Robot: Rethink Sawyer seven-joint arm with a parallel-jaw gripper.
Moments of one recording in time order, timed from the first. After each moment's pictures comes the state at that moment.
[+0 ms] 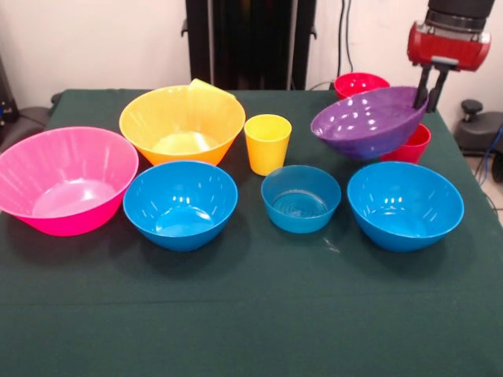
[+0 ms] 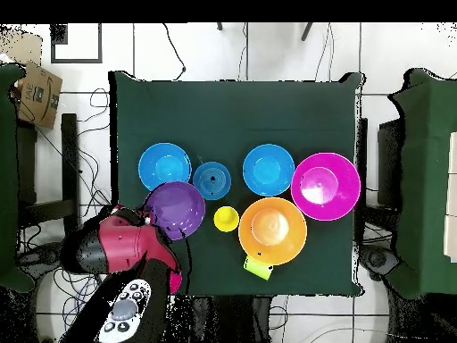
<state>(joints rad) 0.38 -0.64 -0.24 1.84 0.16 0.21 2.11</state>
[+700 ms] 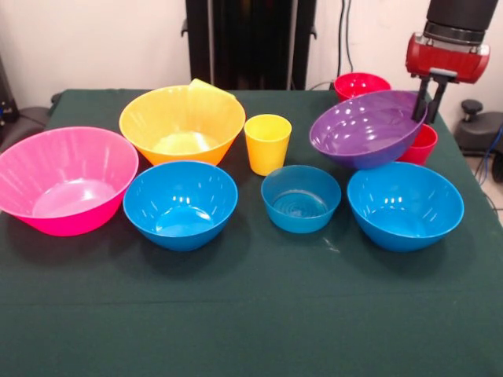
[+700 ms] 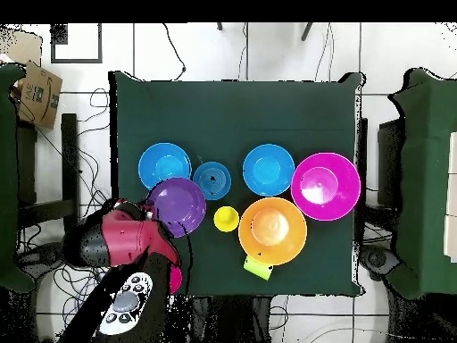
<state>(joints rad) 0.38 -0.61 -0.25 1.81 0.18 0.20 2.11</state>
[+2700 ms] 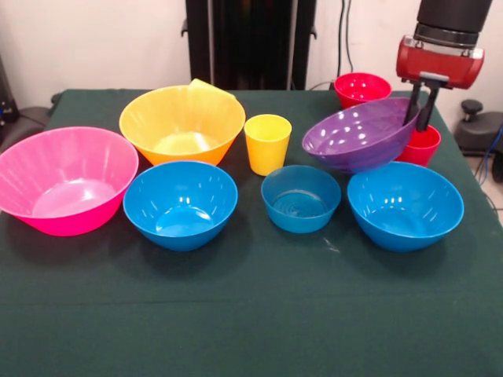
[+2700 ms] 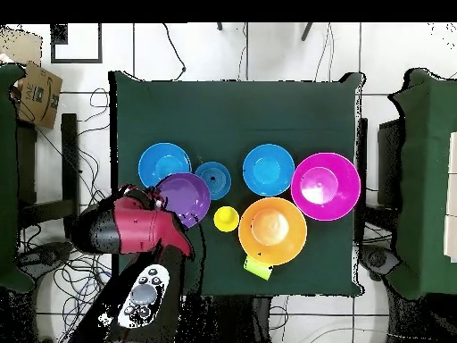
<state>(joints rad) 0.32 -0.62 -0.25 1.78 0.22 0.21 2.11</state>
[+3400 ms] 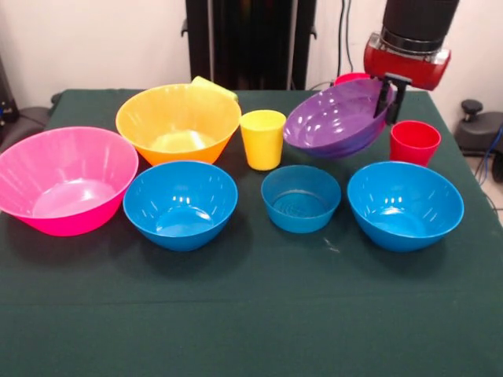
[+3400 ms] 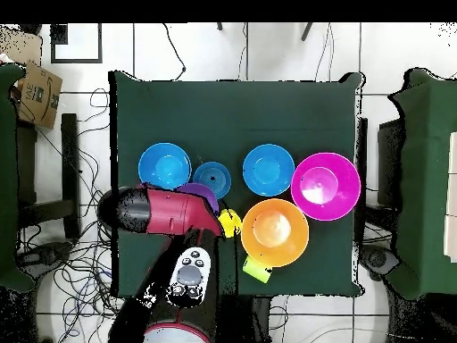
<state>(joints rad) 0.17 -0.63 -0.18 1.74 0.22 0.48 2.11</state>
